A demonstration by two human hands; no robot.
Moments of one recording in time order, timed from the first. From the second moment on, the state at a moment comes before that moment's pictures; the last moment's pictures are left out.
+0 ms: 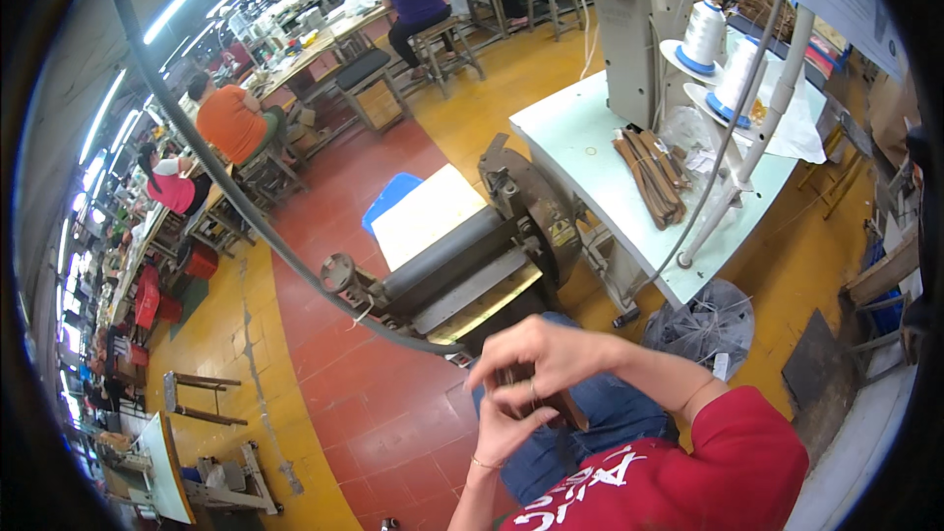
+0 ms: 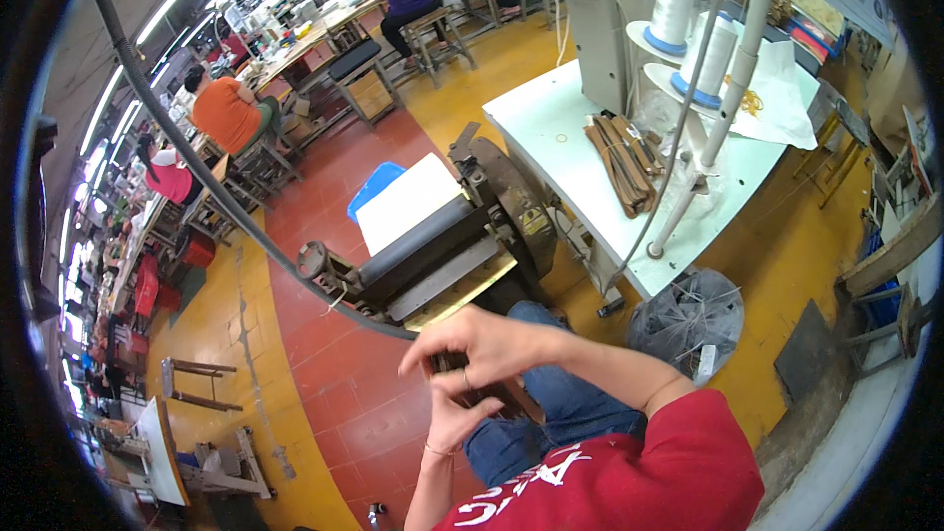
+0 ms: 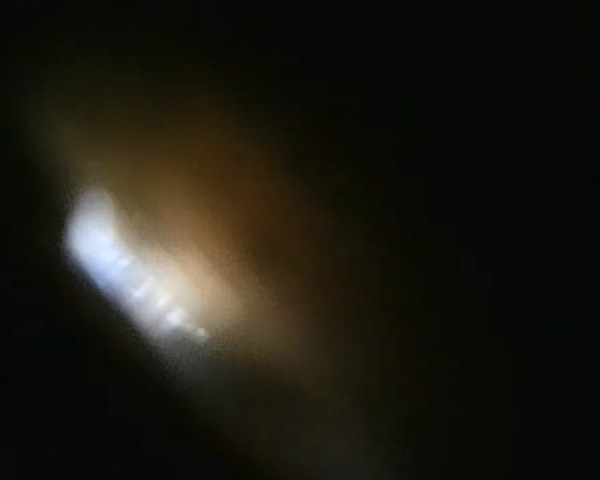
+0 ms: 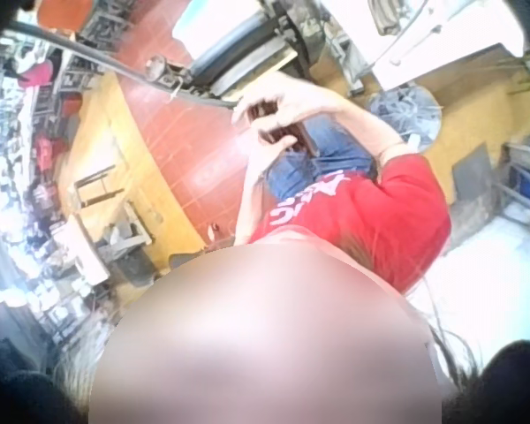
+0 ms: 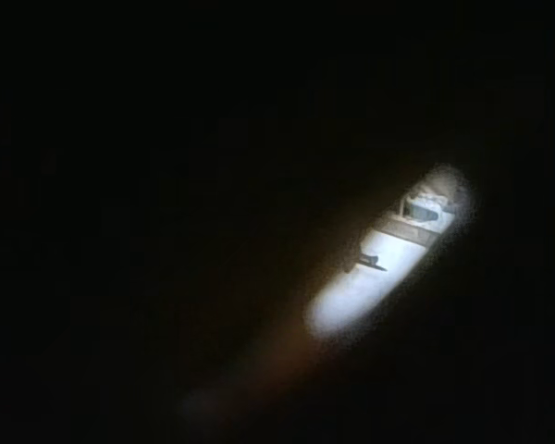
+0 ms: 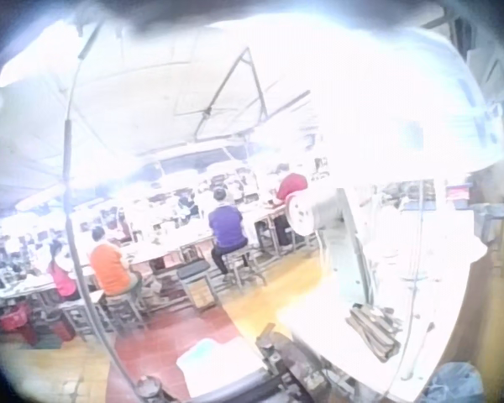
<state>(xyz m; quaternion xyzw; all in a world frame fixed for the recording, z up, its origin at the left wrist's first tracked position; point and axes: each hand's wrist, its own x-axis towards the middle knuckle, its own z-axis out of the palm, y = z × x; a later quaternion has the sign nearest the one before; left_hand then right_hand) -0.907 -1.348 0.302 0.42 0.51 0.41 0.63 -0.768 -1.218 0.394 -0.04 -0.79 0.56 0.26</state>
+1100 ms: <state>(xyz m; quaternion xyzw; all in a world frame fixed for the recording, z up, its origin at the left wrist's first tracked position) -0.889 -1.294 0.364 0.47 0.53 0.56 0.41 -0.790 -1.148 0.477 0.01 -0.79 0.46 0.39</state>
